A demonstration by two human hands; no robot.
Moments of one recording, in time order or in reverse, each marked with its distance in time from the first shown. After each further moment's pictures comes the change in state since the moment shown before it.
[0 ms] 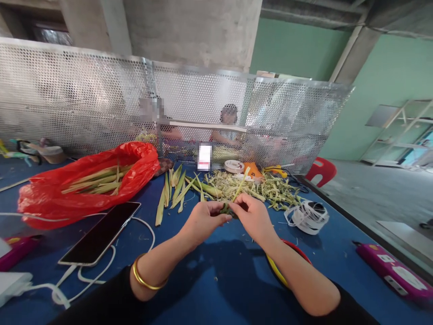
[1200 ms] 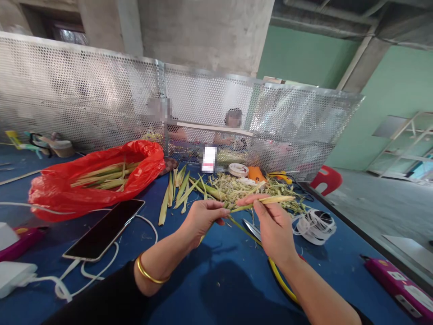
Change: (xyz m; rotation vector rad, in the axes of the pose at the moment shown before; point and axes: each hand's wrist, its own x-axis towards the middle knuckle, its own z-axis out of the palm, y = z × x) left_hand 0.003 0.002 -0.005 -0.274 0.256 -0.212; right_hand -0.014 -0.014 -0.011 0.603 0.131 -0.283
